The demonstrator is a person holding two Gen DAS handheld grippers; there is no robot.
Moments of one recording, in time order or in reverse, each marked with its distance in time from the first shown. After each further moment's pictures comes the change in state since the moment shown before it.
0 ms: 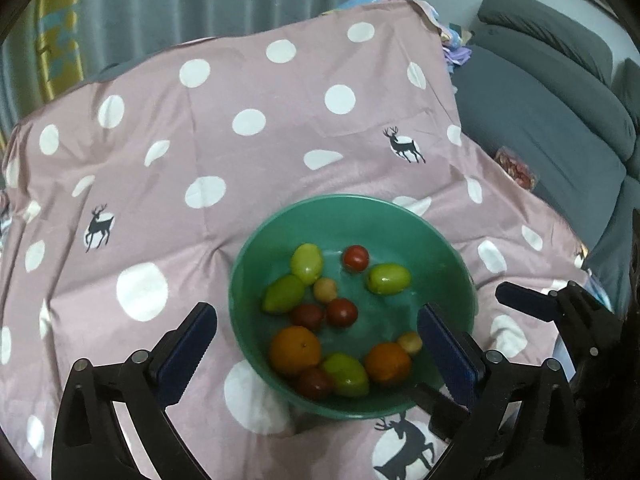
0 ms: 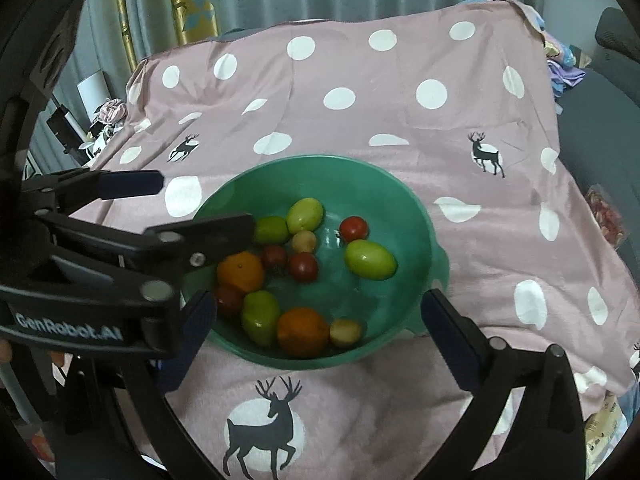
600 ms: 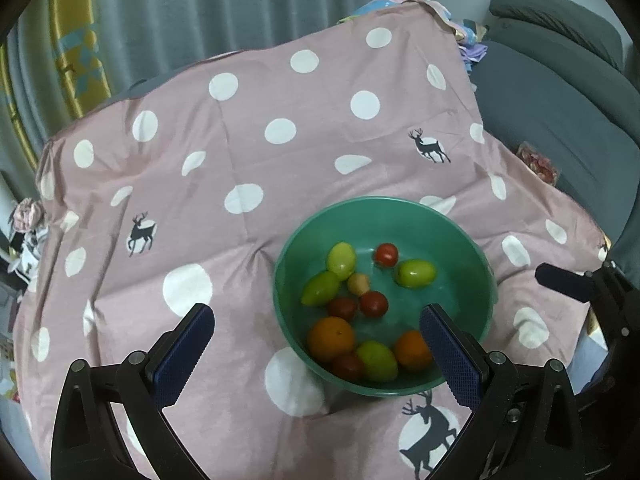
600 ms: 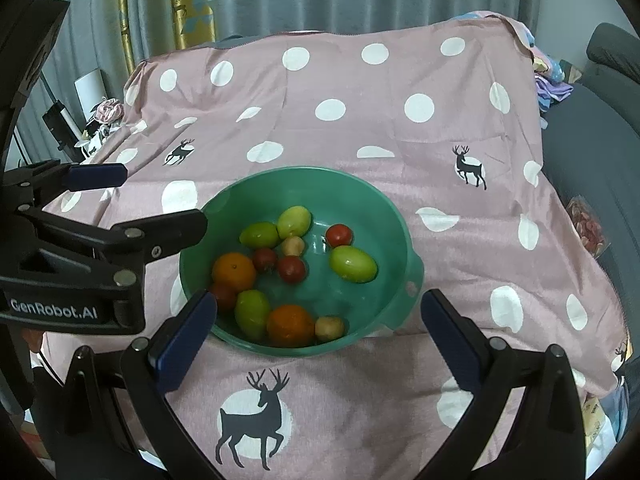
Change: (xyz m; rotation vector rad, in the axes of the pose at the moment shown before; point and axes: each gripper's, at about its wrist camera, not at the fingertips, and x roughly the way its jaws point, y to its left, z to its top) left arm -0.021 -0.006 -0.004 0.045 -0.014 0.141; right arm -0.021 0.005 -0.001 -0.028 -0.026 -0.051
